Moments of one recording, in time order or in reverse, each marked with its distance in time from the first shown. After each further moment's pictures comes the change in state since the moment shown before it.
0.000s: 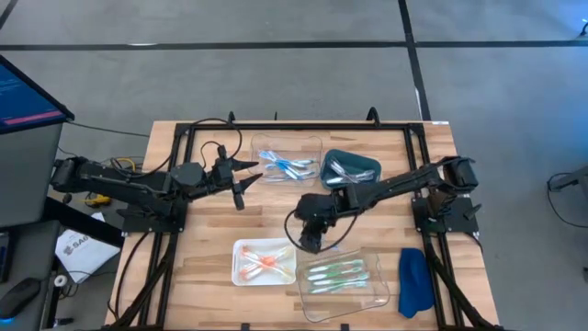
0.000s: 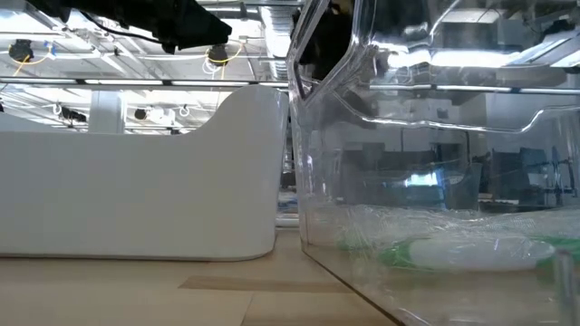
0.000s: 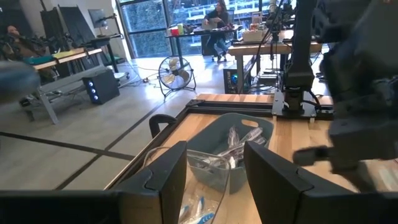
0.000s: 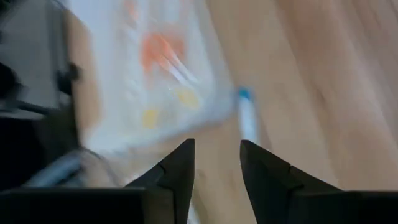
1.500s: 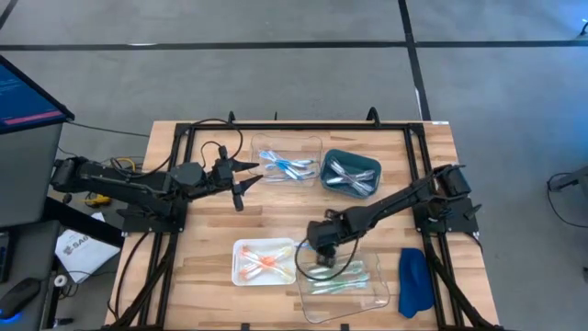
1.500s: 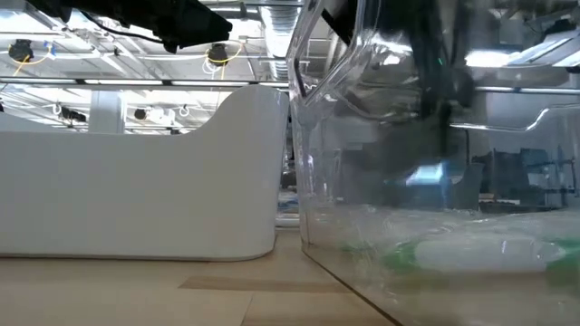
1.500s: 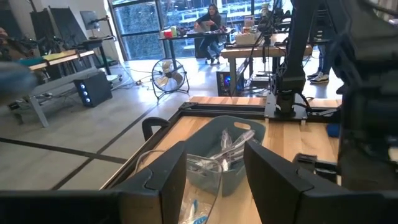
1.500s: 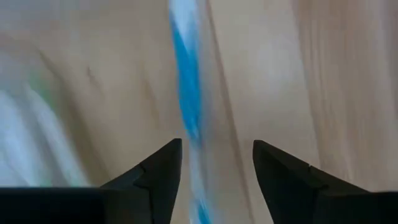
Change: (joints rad) left arm 0.001 0.000 0.000 0.010 0.033 -0.003; right arm 0.133 0.083 -0.095 -0.132 0.300 -0.089
